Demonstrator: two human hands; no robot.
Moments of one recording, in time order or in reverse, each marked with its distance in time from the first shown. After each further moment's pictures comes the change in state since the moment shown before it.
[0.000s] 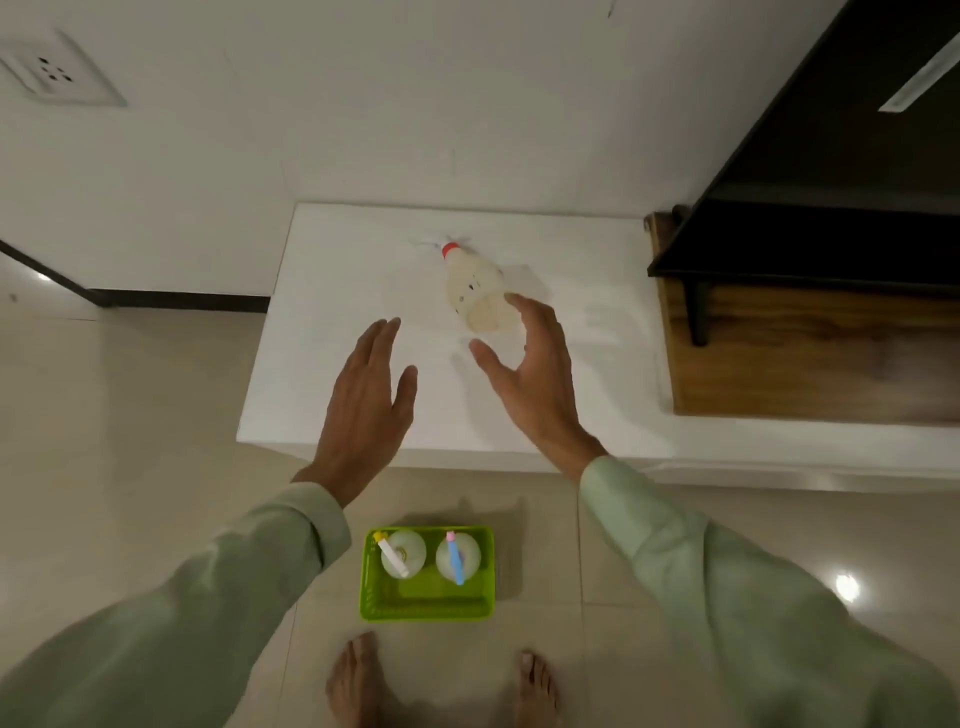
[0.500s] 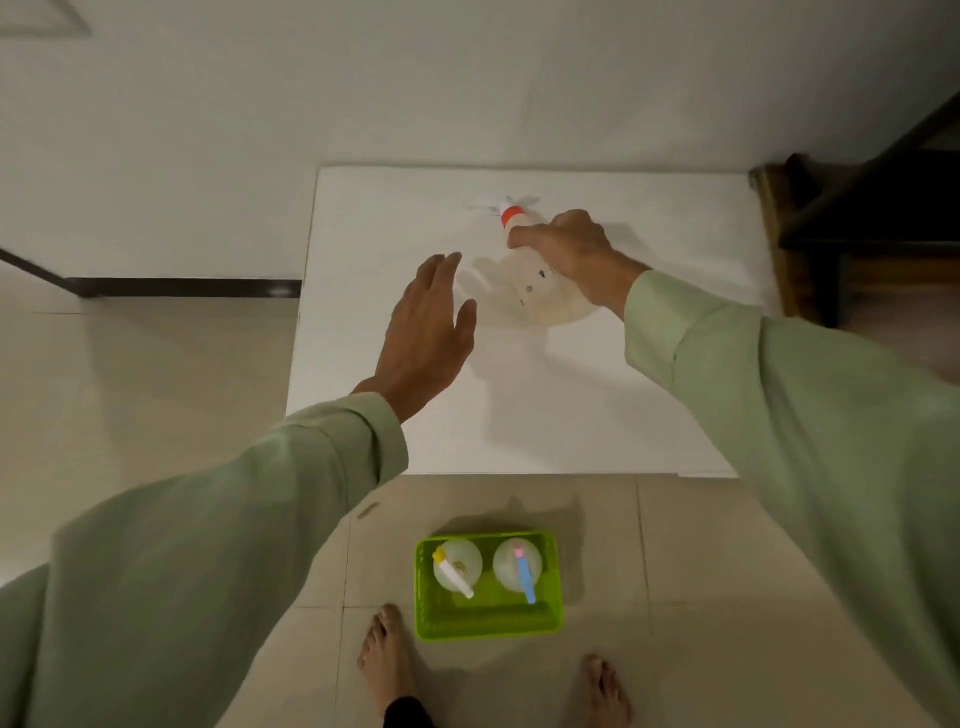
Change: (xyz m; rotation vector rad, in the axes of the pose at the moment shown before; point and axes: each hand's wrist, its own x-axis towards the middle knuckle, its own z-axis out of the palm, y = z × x) left_hand 0.120 -0.076 0.016 -0.005 -0.152 0.039; right_hand 0.177 0.006 0.088 -0.098 -0.239 0.597
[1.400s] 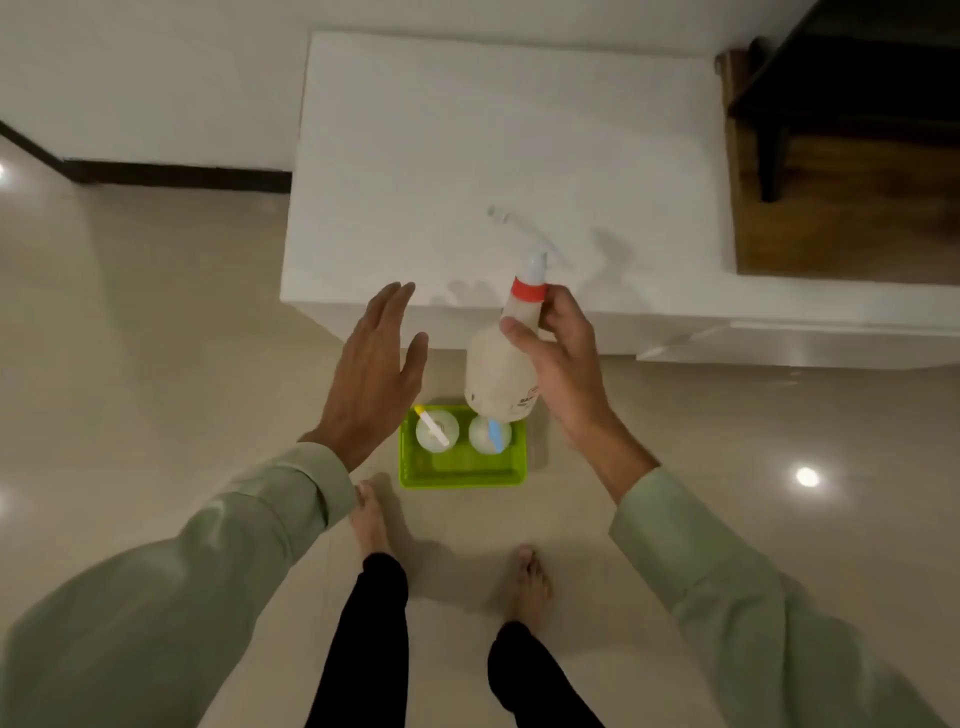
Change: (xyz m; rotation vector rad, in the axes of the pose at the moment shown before) left_hand -0.233 0.002 0.008 -0.070 0.011 -0.041; right_hand -0.281 0.158 0.047 0.572 0.018 -0.287
